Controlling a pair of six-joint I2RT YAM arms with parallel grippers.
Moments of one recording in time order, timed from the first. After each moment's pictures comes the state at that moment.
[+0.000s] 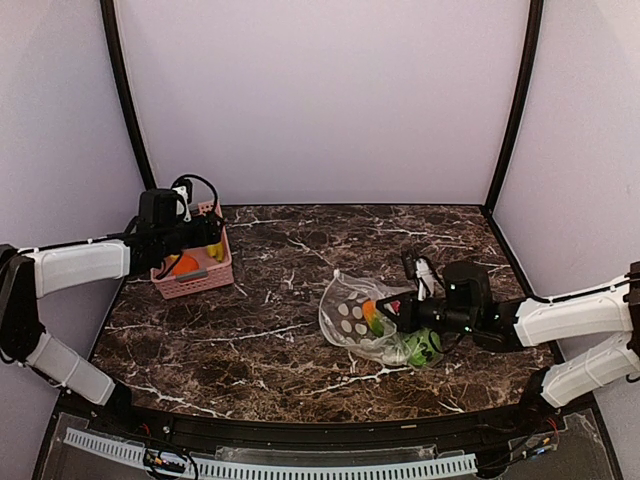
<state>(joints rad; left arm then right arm) -0.32 1.42 0.87 0.09 -0.11 -0.32 0.85 1.26 0.45 0.40 -0.11 0.52</state>
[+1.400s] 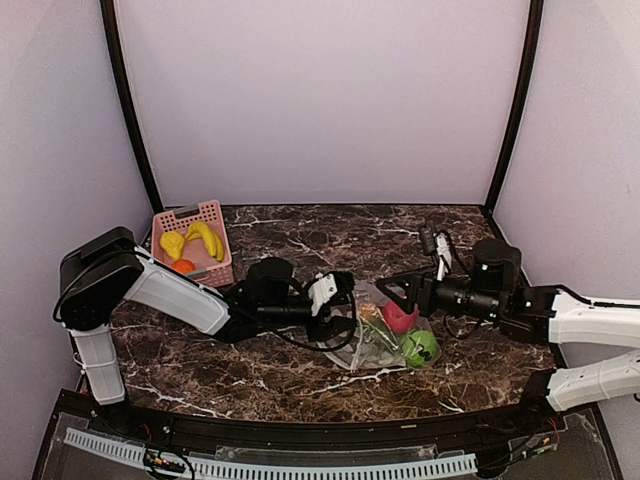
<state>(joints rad) -0.97 1.87 0.89 0.67 0.35 0.26 0.88 1.05 0.55 0.23 -0.14 0.47</state>
